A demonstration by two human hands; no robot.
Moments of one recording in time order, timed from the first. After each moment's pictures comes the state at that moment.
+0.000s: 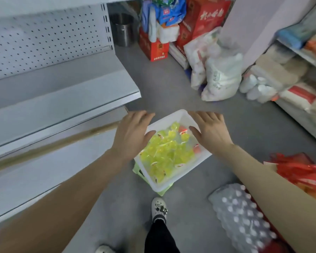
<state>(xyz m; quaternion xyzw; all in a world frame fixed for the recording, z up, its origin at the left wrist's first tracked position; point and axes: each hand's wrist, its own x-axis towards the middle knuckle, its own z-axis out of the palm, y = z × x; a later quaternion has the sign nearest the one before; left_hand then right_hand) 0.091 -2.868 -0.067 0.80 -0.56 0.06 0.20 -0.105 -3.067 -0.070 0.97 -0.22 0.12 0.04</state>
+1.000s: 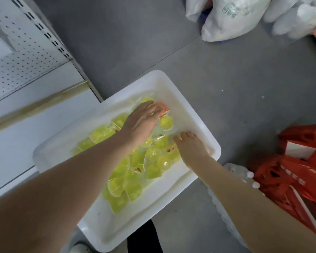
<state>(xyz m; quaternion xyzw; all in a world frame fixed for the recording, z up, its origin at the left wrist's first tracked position) 0.072 -3.137 -0.414 0.71 -0.69 -0.12 0.11 -0.127 -3.206 -0.419 0.91 -0.28 -0.30 -0.07</state>
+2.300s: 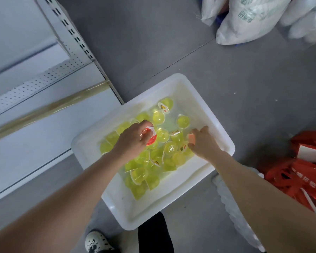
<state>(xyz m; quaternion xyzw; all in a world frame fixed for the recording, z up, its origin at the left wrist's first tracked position) 0.091 -3.036 -0.365 0.81 -0.40 -0.36 0.21 -0.109 -3.202 -0.400 0.83 -0.43 -0.26 -0.26</state>
